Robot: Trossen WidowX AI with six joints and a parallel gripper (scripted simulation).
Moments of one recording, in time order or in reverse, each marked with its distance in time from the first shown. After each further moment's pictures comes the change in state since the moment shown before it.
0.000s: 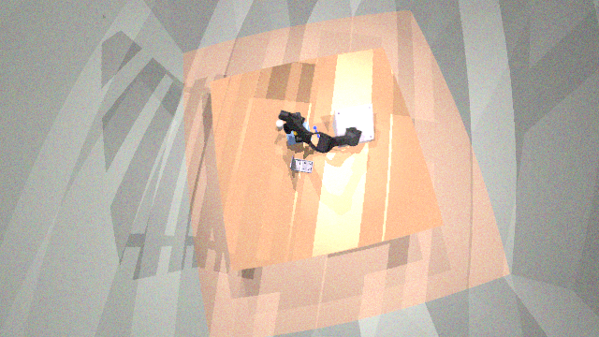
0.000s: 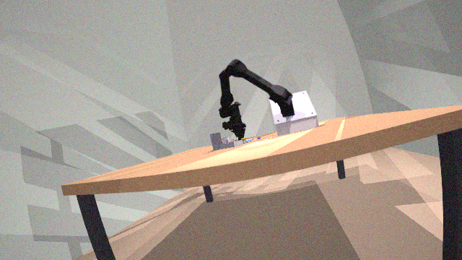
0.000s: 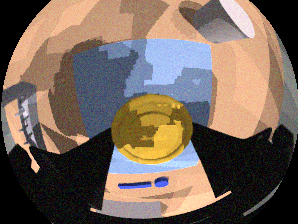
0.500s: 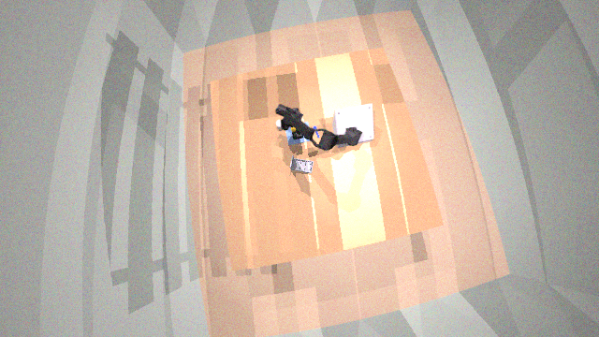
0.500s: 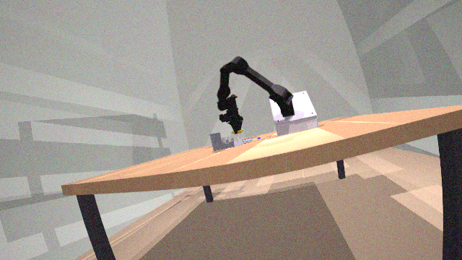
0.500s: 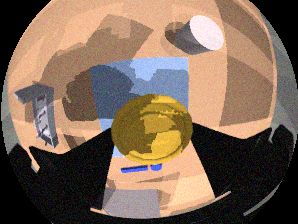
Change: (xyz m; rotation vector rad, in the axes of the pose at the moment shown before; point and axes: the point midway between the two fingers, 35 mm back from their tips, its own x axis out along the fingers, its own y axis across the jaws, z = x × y) arm -0.048 -0.005 0.010 0.010 -0.005 -0.001
